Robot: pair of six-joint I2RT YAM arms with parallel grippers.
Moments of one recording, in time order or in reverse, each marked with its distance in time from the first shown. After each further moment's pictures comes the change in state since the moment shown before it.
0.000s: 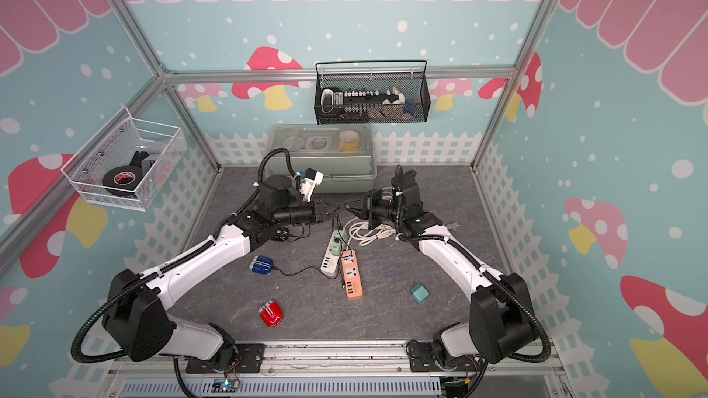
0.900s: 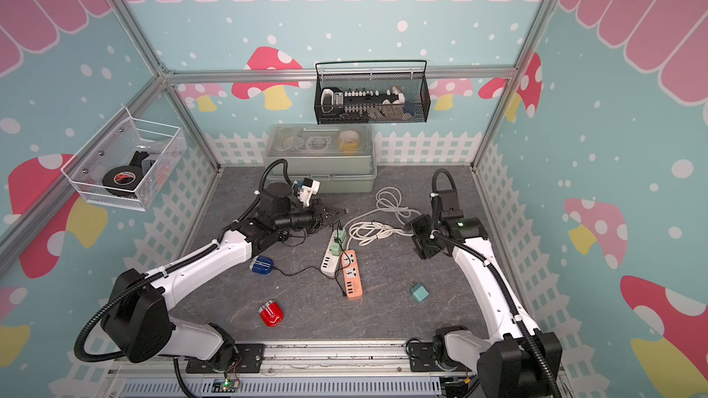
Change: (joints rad) left arm 0.000 -0.010 -0.109 0.121 0.003 -0.330; right arm -0.279 -0.237 0.000 -1.009 0.444 -0.740
